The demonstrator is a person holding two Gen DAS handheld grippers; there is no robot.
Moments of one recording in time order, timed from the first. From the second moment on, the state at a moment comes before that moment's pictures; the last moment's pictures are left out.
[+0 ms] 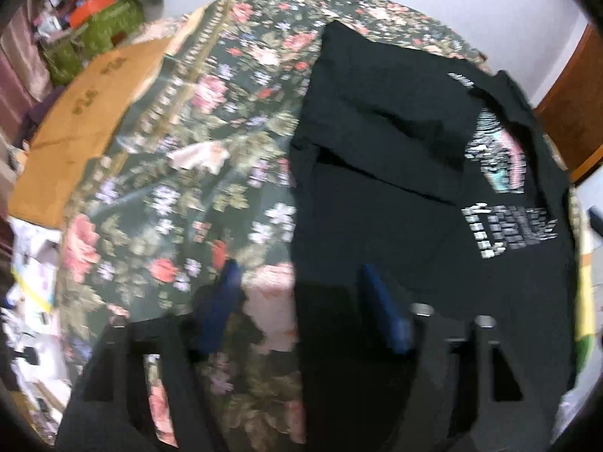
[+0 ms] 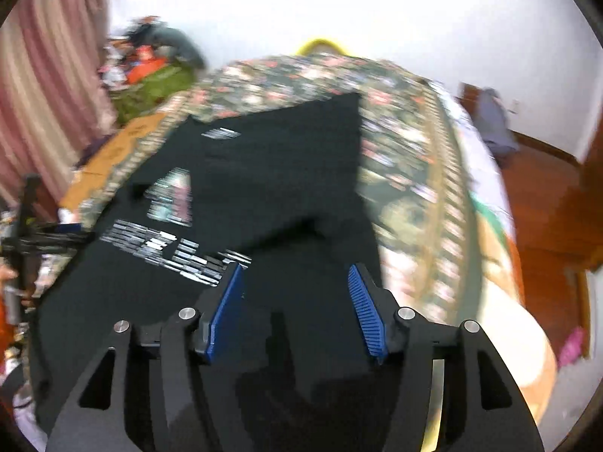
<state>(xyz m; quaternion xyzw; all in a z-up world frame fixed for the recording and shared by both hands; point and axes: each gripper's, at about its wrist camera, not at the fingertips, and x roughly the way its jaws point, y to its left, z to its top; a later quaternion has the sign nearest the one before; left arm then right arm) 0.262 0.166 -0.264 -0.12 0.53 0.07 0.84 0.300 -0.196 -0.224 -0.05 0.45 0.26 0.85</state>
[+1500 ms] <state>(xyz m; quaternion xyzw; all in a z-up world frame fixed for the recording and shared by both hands) 0.131 0.129 -0.237 0.04 0.53 0.09 0.84 0.185 -0.247 -0.270 -0.01 0.54 0.26 0.80</state>
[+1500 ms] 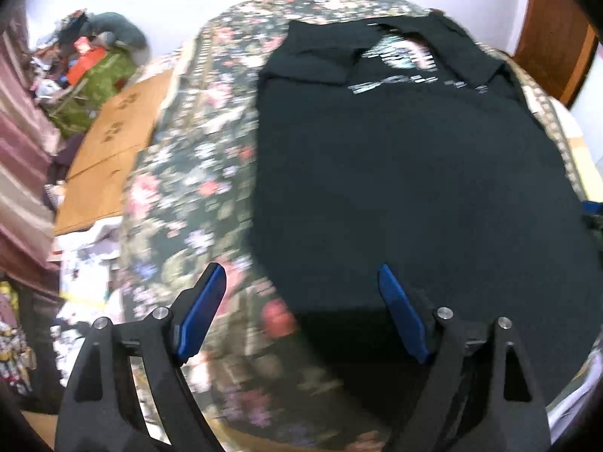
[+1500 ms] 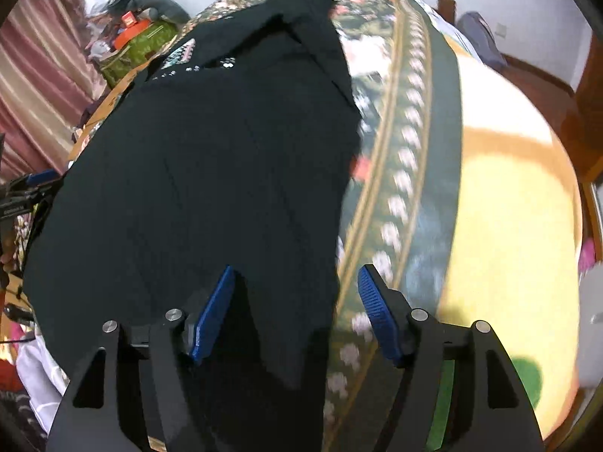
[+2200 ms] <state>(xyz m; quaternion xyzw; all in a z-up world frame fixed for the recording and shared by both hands) 0.102 0.186 -0.182 -0.08 0.49 0.12 0.86 0.175 -0.244 -0.268 0.00 0.53 0.25 0.81</state>
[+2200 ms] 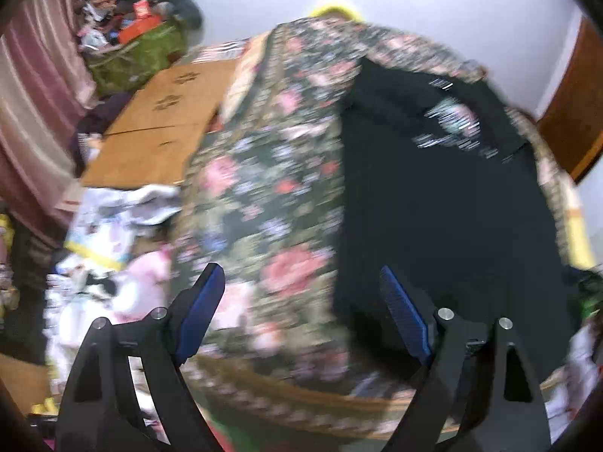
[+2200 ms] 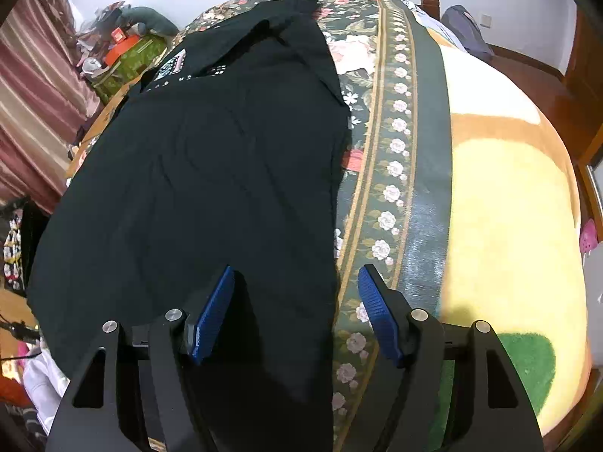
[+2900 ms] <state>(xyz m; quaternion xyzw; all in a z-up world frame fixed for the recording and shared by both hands) 0.042 0.194 -0.239 -0.06 0.56 0.13 0.82 0.171 -0.246 -0.264 0.00 0.53 0.25 0.81</state>
